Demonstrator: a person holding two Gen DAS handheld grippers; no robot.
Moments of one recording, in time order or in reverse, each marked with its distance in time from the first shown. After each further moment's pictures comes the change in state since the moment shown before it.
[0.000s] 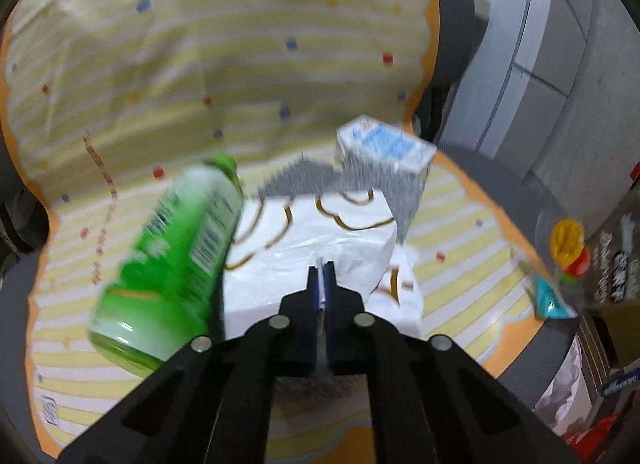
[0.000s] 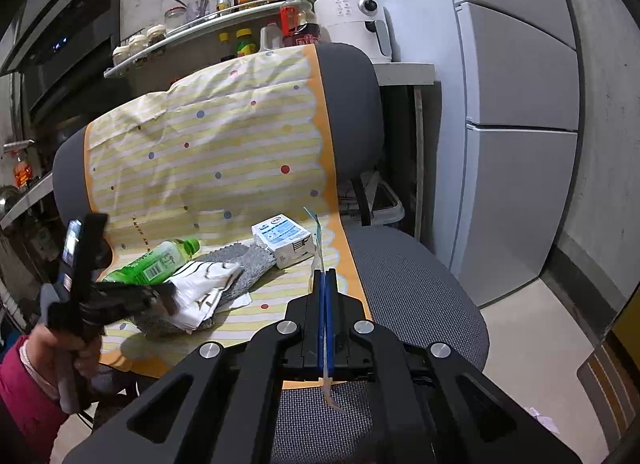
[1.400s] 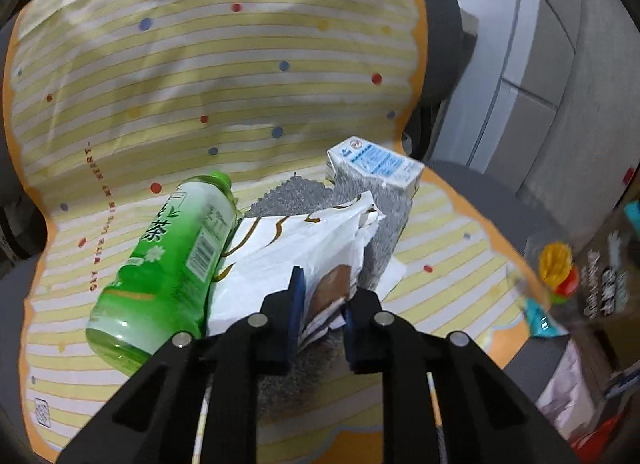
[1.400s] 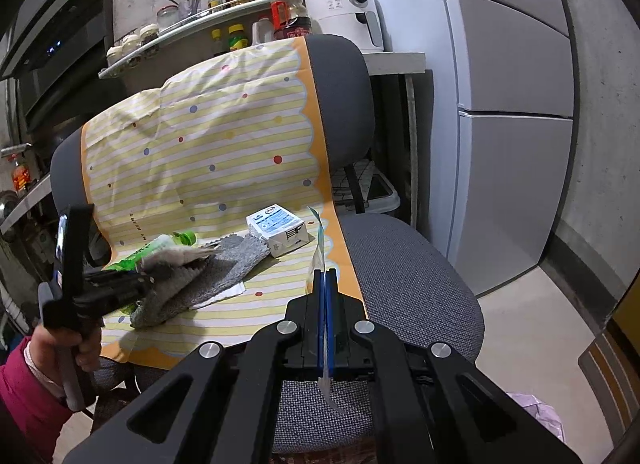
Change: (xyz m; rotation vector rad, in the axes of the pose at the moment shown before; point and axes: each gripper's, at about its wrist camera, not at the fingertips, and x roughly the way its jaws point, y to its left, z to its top) left arm -0.007 -0.002 -0.006 -0.023 -0.063 -0.033; right arm -0.002 -0.011 -0.007 0.016 0.028 0.002
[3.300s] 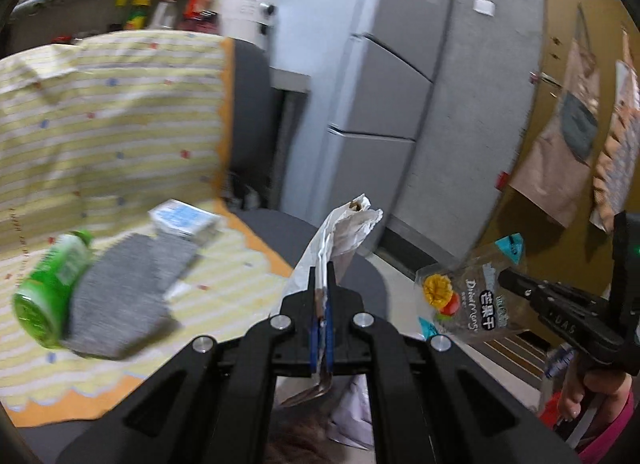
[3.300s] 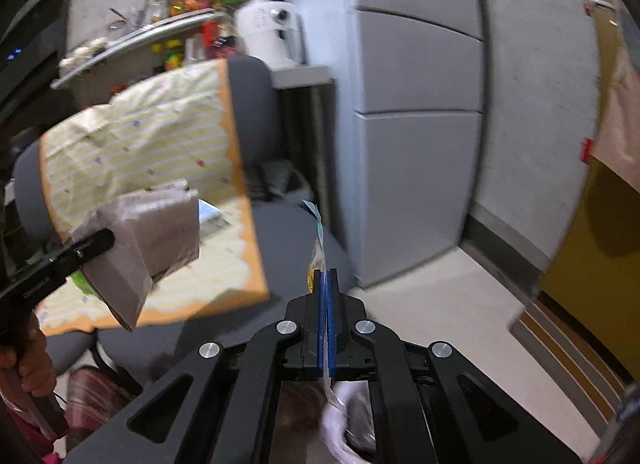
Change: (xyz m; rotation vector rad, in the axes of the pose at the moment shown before) left arm -0.105 -0.157 -0.048 0.152 -0.204 -0.384; right arm -0.117 -0.065 -0.043 0.085 0.017 -0.290
